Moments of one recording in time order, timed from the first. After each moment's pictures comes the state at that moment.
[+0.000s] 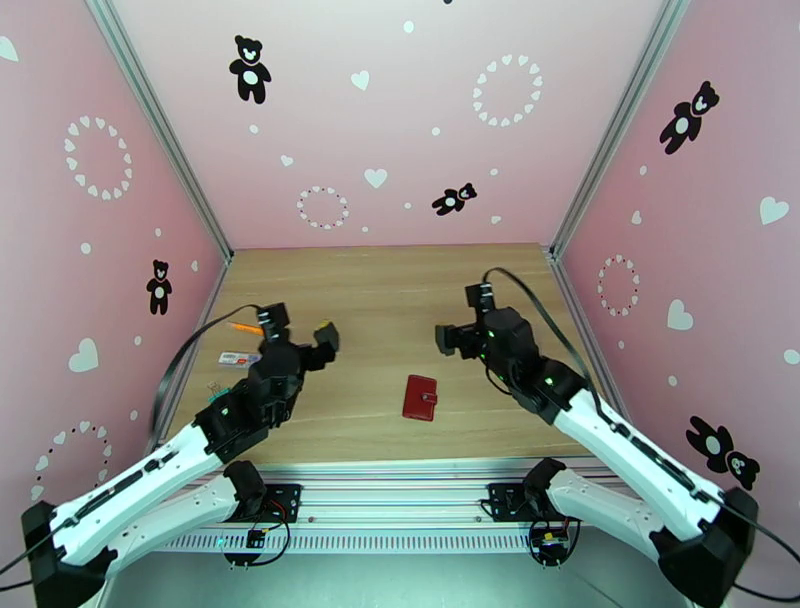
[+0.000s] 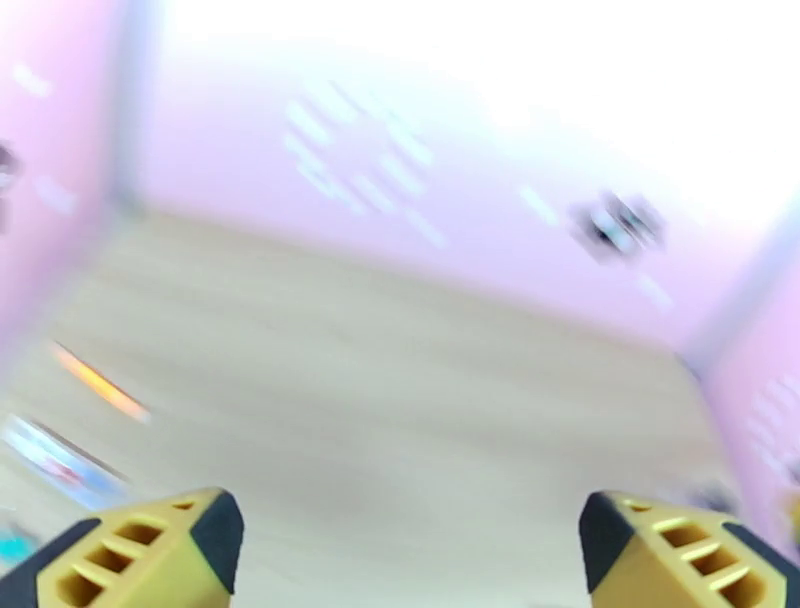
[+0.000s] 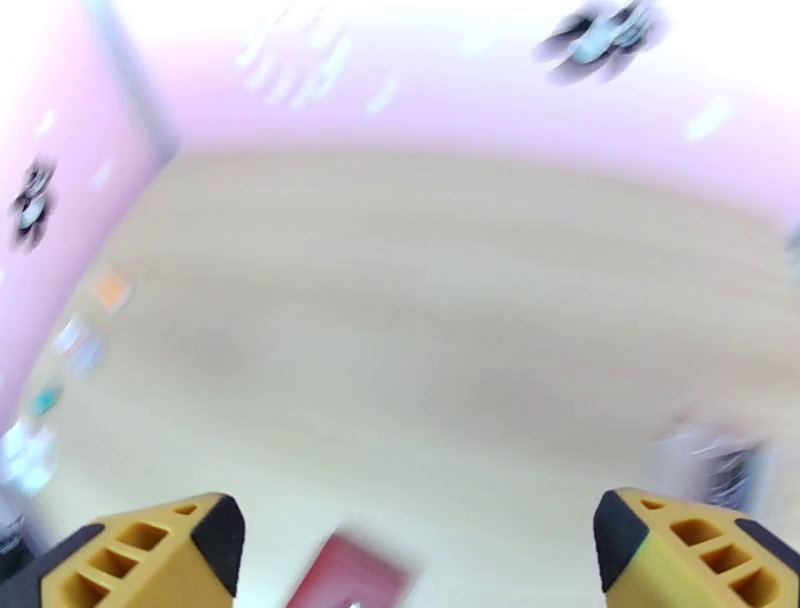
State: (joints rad) left arm -0.78 0.76 0.62 -0.15 -0.88 -0.48; right arm 0.58 0.92 0.73 -0.25 0.34 0.17
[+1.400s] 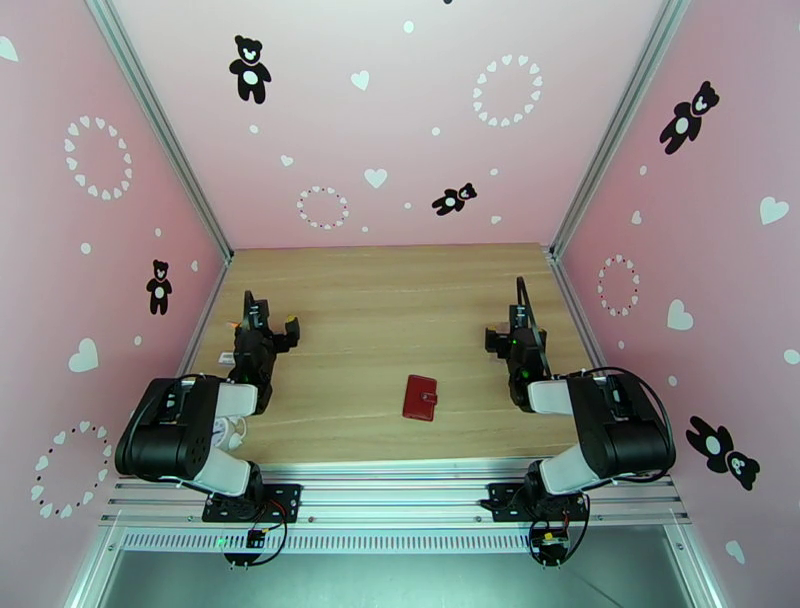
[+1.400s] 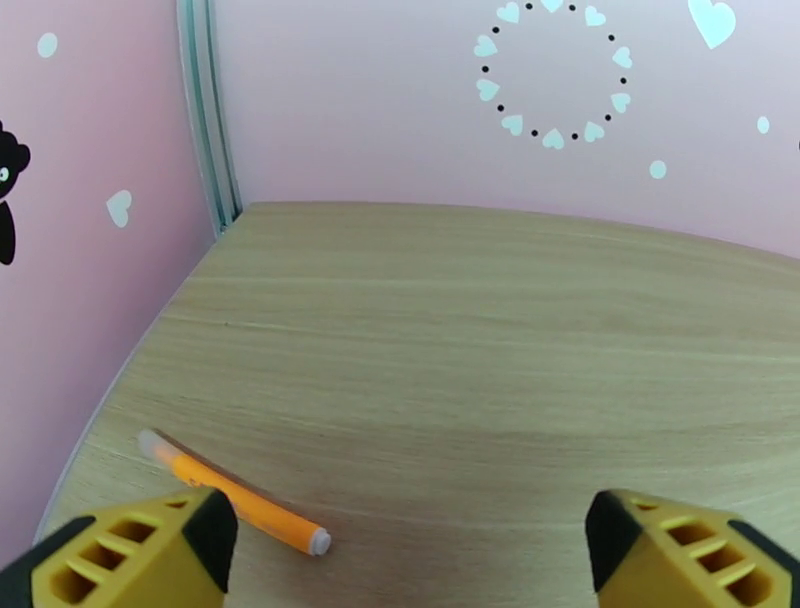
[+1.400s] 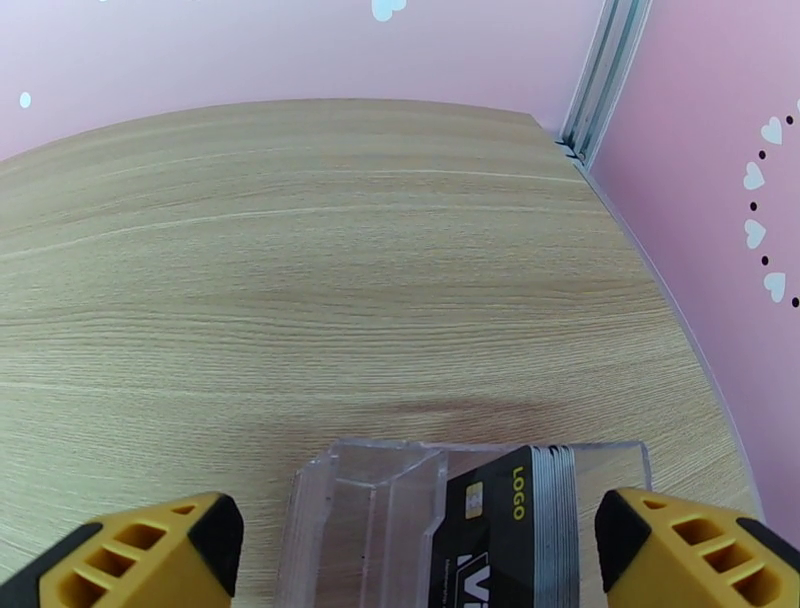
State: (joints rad) left arm -0.02 1.53 0.36 0.92 -0.14 -0.04; right arm 0.08 1.53 0.37 0.76 0.26 -0.05
